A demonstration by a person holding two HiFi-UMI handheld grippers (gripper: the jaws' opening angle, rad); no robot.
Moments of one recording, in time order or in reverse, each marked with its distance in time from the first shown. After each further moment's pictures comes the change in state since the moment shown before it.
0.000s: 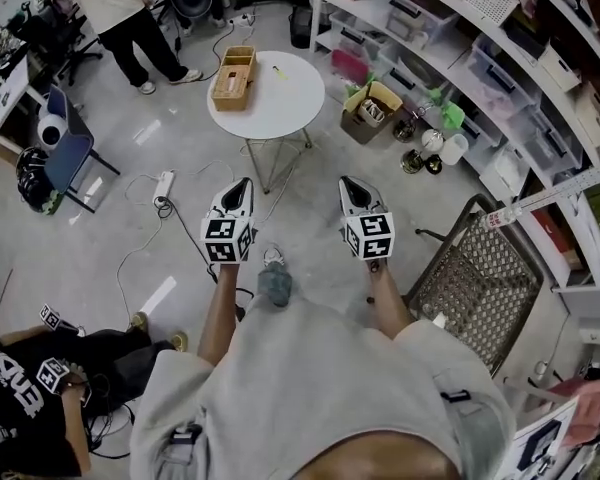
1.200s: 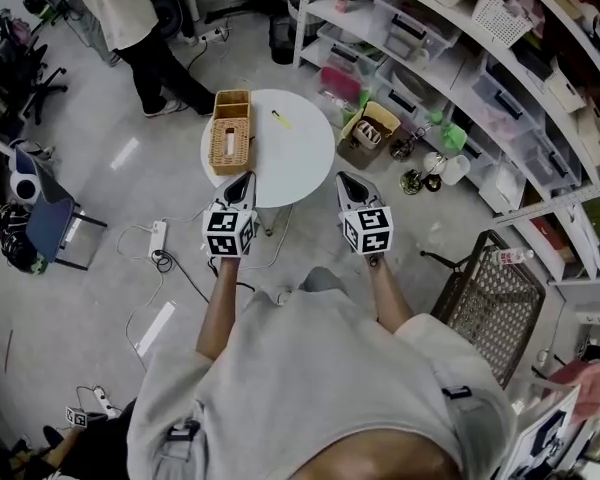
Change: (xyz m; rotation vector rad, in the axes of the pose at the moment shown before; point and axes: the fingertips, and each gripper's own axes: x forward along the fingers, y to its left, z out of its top) left arm 0.213 0.156 0.074 -0.003 0.000 -0.160; right arm 0.237 -0.043 0.072 0.009 0.042 -0.106
